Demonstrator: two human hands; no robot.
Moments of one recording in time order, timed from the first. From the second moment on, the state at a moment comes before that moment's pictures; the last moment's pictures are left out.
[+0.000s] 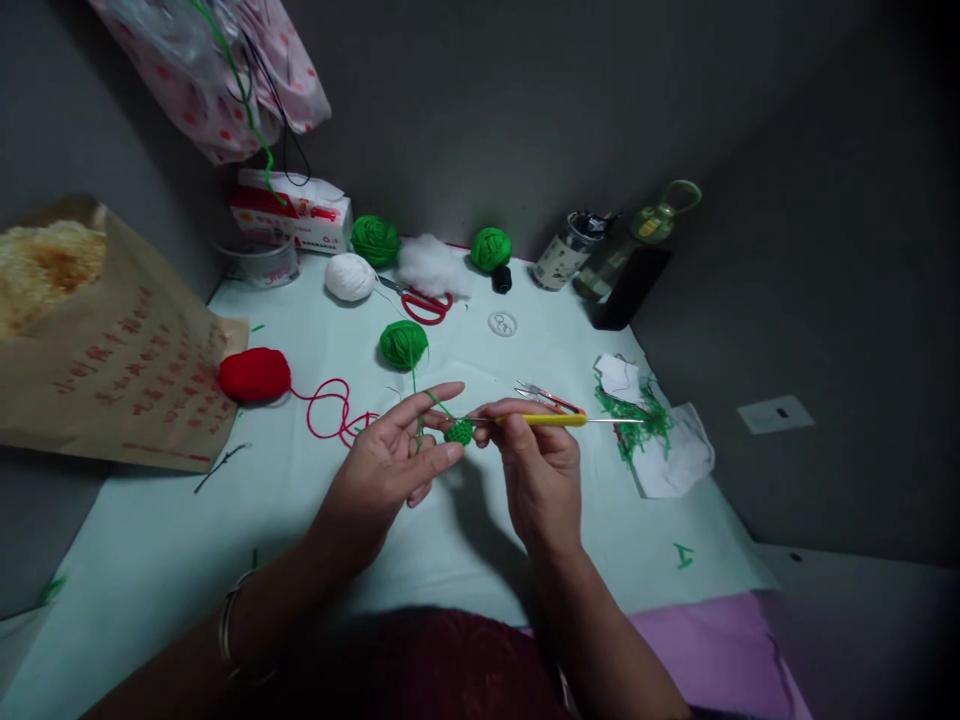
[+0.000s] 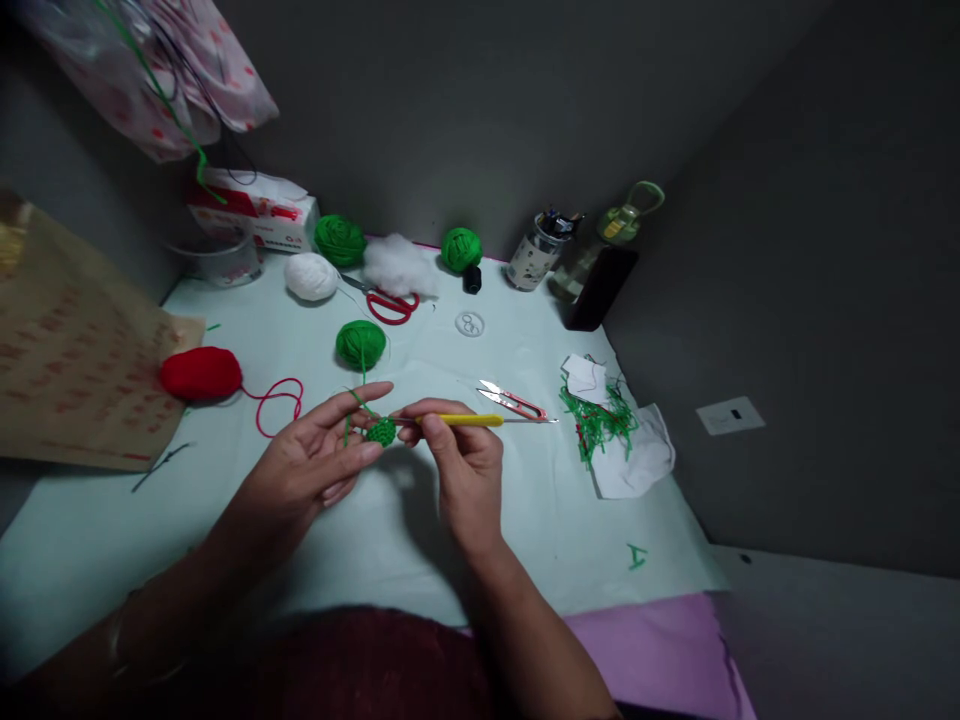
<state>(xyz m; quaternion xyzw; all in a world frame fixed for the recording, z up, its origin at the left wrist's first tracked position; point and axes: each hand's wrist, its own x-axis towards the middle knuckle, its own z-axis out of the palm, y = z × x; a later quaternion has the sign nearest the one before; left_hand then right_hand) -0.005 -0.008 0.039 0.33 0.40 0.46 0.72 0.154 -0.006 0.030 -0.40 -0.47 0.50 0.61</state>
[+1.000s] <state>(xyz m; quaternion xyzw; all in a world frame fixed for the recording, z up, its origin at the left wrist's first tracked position) 0.004 -0.002 0.043 0.20 0.33 0.46 0.80 0.156 -0.016 0.041 -0.43 -0.70 0.15 0.55</state>
